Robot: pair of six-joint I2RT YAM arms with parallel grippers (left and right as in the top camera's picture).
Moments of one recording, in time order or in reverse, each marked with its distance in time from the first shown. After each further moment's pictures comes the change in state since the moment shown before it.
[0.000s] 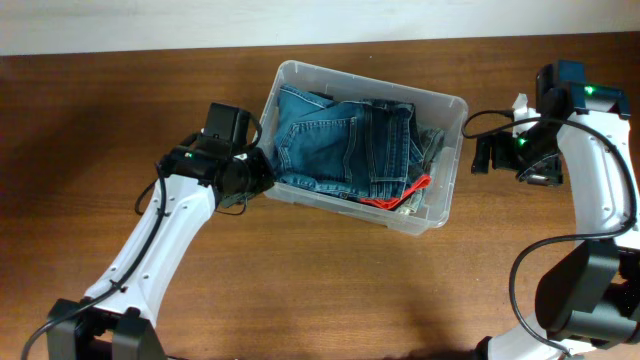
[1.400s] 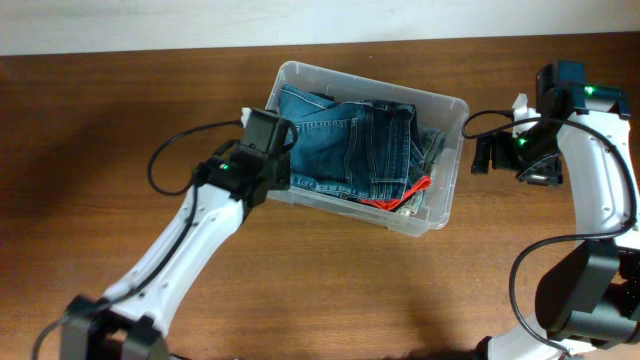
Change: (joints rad) left arm -0.158 -0.002 -0.021 0.167 -0.374 0.384; right arm 0.000 0.000 0.000 0.000 0.000 0.000
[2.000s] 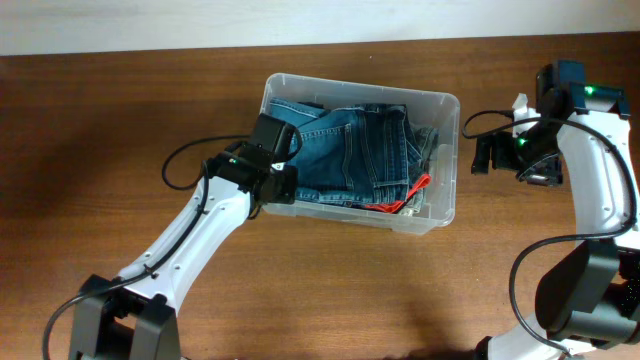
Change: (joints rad) left arm 0.000 0.060 0.004 -0.093 0.159 0.060; right arm 0.000 0.000 0.000 0.000 0.000 -0.001
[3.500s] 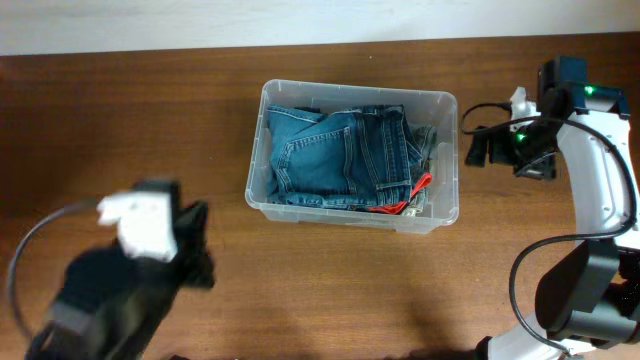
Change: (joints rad) left arm 0.018 -0.933 0.027 -0.222 -0.025 -0.046; right arm 0.000 0.000 0.000 0.045 -0.113 -0.022
